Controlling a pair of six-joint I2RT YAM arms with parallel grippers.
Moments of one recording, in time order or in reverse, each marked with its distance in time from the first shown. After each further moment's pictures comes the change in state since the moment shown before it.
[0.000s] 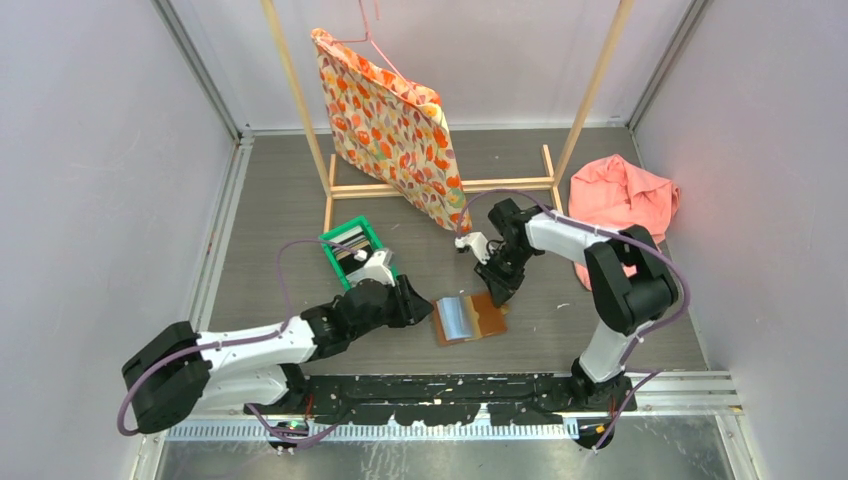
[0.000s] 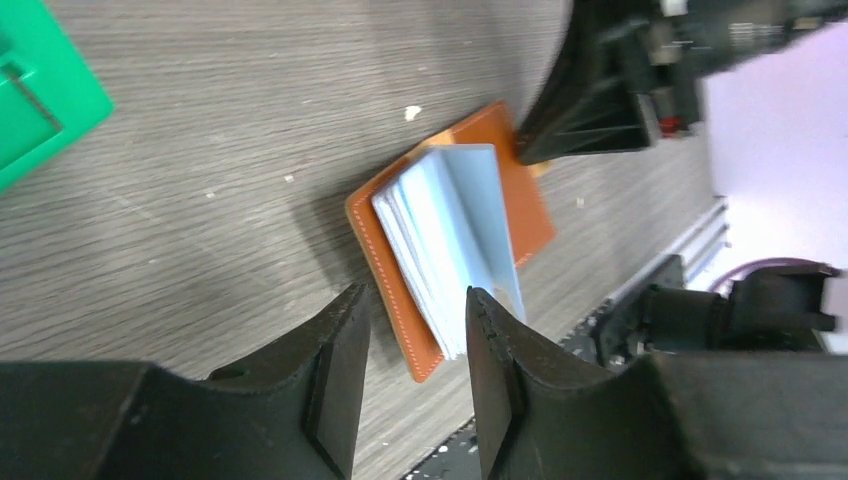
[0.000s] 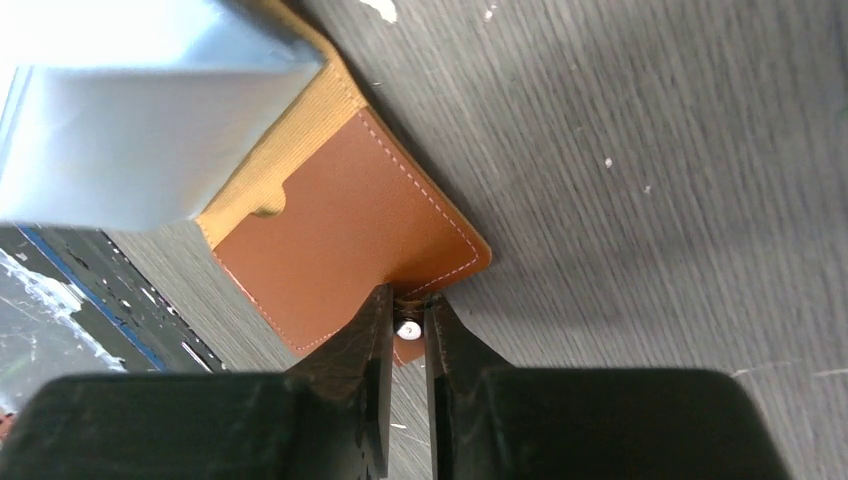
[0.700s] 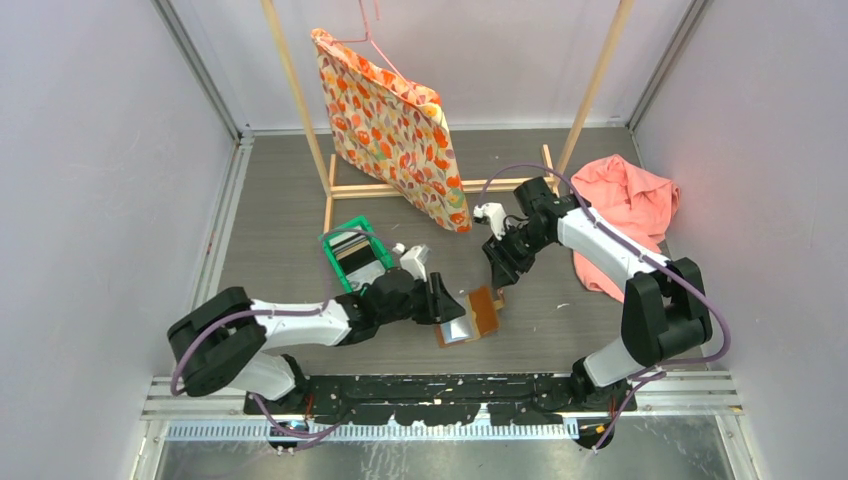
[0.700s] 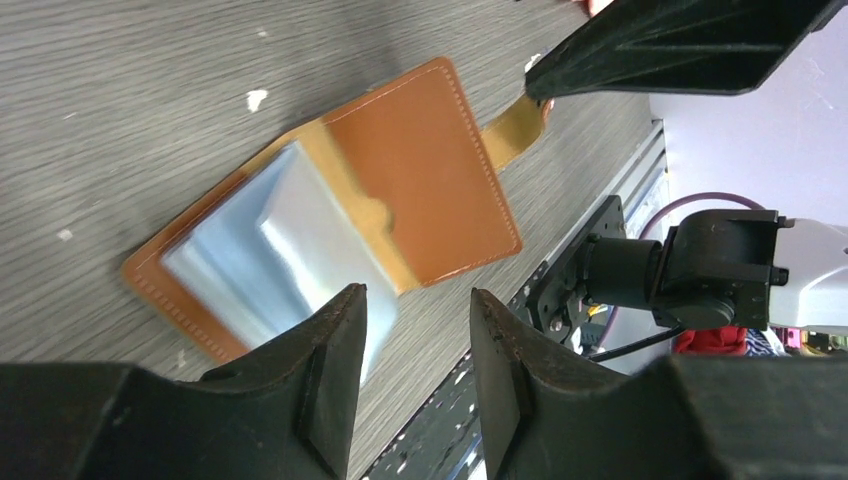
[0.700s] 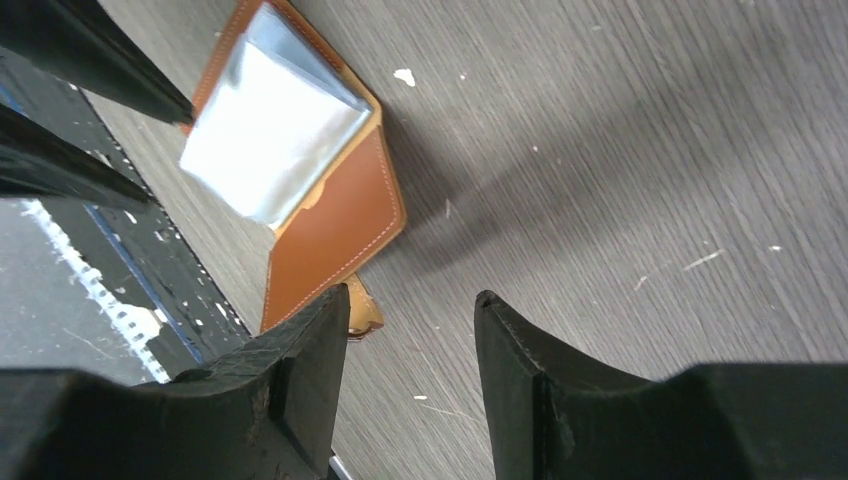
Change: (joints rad) left arm -0.011 0.248 0.117 0.195 0.231 -0.006; right arm -0.097 -0.179 0.057 -0.044 -0.091 0.061
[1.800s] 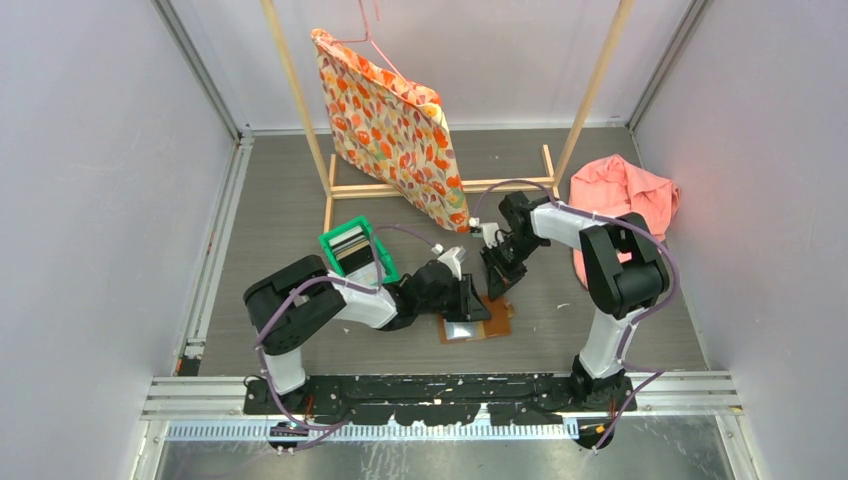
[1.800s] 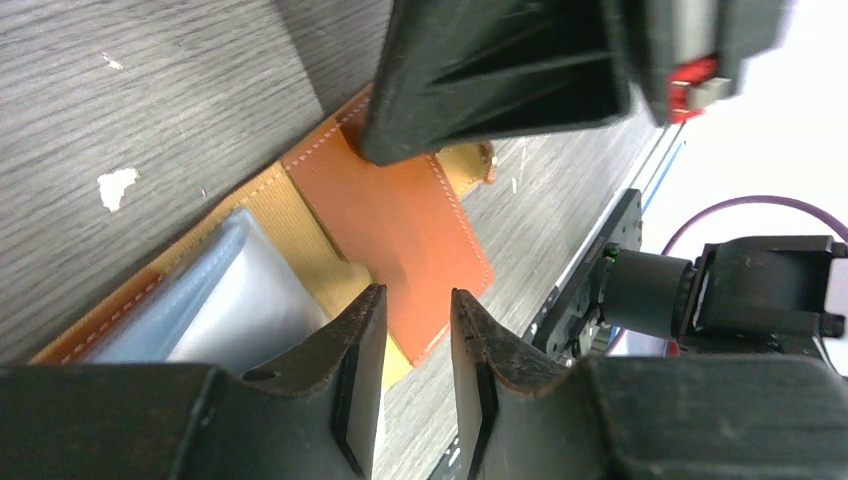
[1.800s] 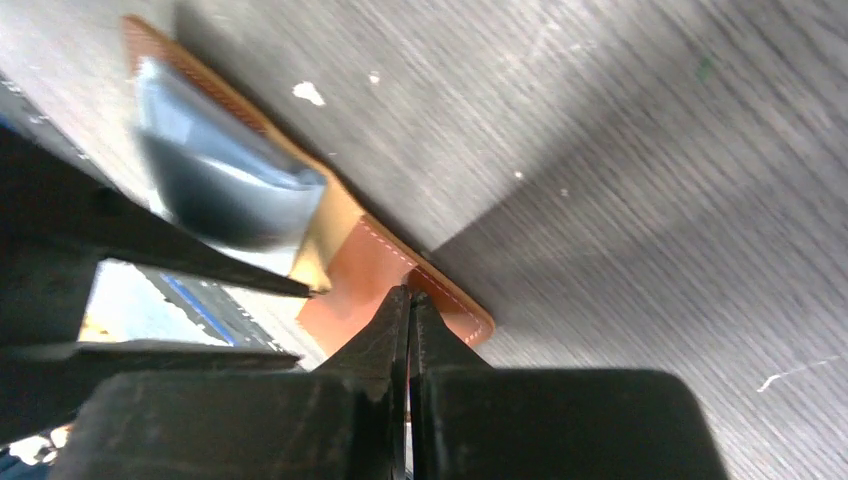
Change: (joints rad) left arm -0.024 0.443 0.257 0.109 0.129 -0.029; right arm 0.000 0.306 0.014 0.041 -0.057 0.242
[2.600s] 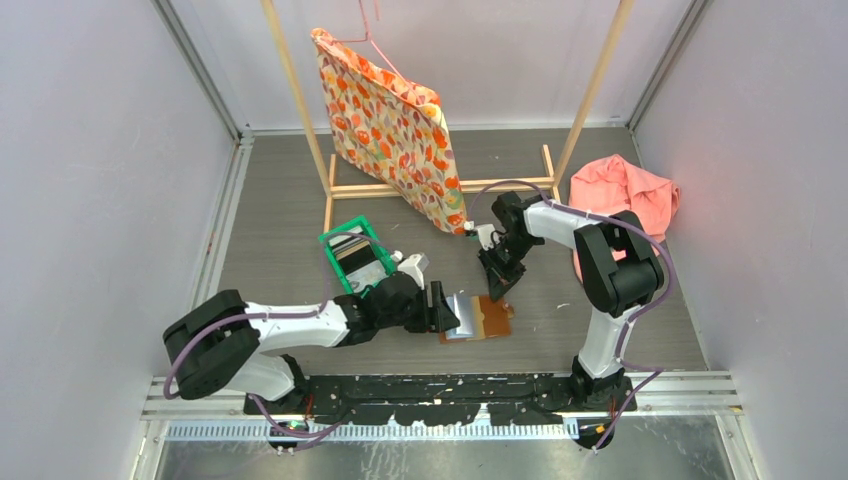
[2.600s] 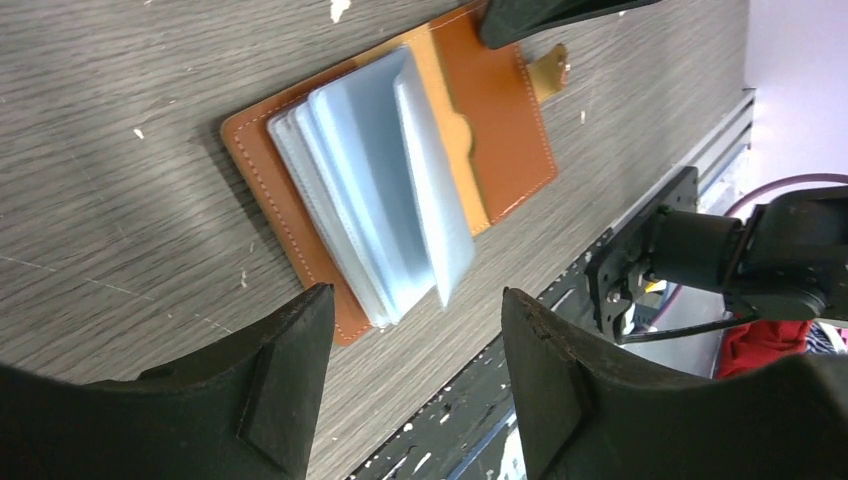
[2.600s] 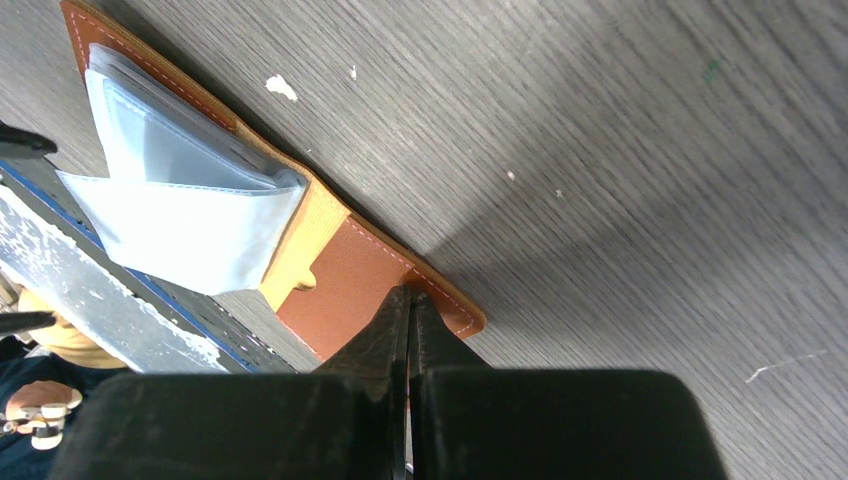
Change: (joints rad) left arm 0.000 -0.457 -0.225 -0.298 -0.146 0.027; right arm 0.032 0.034 0.039 -0.047 0.105 -0.008
